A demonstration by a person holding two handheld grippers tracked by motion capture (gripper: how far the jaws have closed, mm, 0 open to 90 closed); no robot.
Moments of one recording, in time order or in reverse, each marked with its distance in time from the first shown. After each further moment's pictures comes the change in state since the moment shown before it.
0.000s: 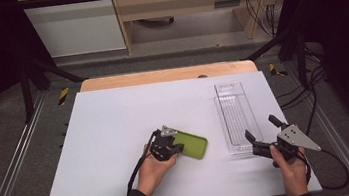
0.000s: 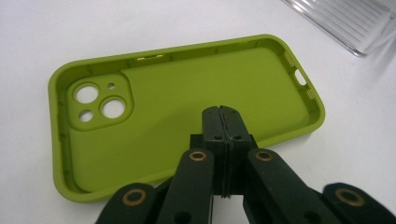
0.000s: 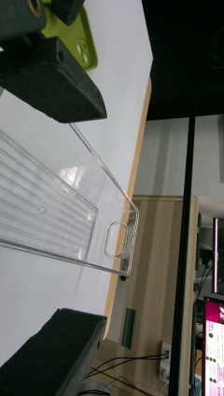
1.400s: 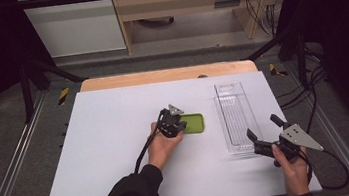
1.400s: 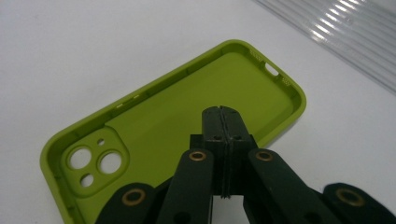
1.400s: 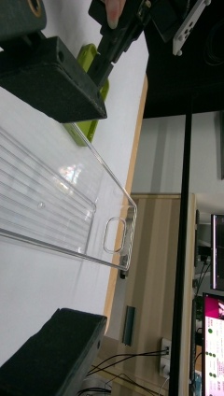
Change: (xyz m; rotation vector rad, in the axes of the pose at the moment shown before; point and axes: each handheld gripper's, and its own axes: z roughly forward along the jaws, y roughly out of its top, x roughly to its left) left arm 0.028 0.057 0.041 -0.032 0.127 0.049; right arm -0.004 0.000 -0.001 -0.011 -0.008 0.016
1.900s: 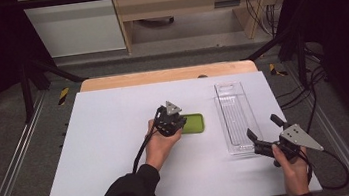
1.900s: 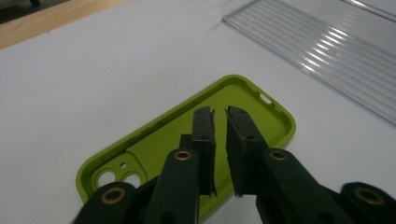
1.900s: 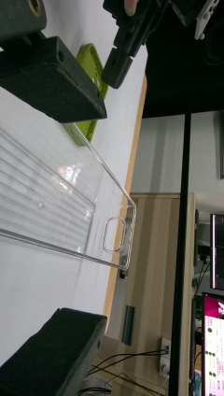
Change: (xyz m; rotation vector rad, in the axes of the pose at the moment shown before) left arm 0.000 0.007 -0.019 -0.100 0.018 0.036; right arm 0.000 0.000 0.000 -0.002 -0.003 -0.001
